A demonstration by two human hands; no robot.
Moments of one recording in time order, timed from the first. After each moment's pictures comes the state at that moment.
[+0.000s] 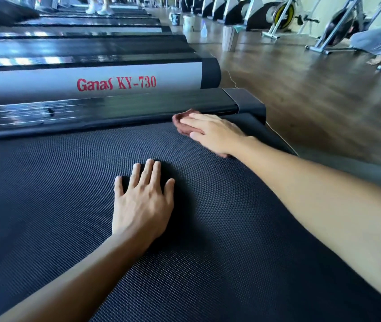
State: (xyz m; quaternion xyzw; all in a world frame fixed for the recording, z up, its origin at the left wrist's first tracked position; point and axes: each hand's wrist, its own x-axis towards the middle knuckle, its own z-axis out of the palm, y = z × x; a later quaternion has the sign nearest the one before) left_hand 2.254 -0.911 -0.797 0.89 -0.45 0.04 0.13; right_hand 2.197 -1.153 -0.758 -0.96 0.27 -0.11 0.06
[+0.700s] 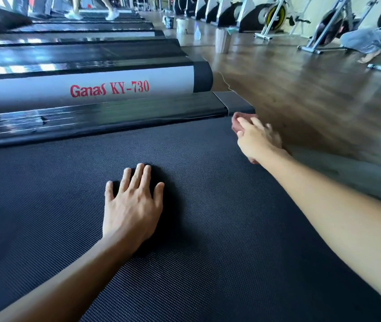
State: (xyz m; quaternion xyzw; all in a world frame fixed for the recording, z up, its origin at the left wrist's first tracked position) left_hand 2.253 -0.911 -0.795 0.89 -0.44 0.03 0.13; right_hand 2.110 -1.185 -0.757 -0.83 0.55 -0.09 0.04
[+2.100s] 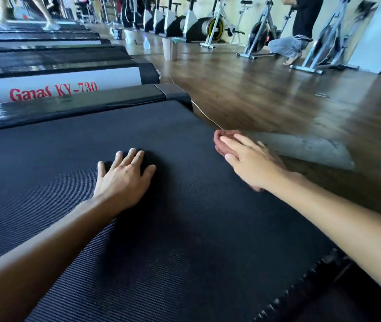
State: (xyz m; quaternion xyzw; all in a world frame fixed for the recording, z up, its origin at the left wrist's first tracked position) left_hand 2.162 -0.896 -0.789 0.80 -0.58 0.01 0.12; right_hand 1.906 -1.018 -0.762 -0.85 0.52 -0.09 0.03
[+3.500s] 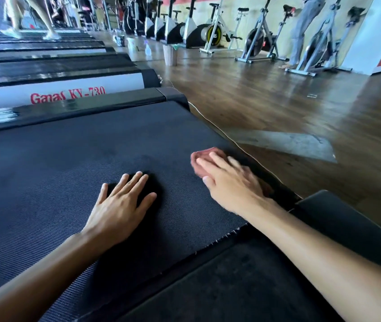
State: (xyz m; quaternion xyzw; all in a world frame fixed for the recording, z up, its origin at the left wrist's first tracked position) left_hand 2.106 -0.753 -0.787 0.78 -0.62 -0.03 0.12; right_hand 1.887 -0.878 -0.763 -0.86 0.50 -0.10 0.02
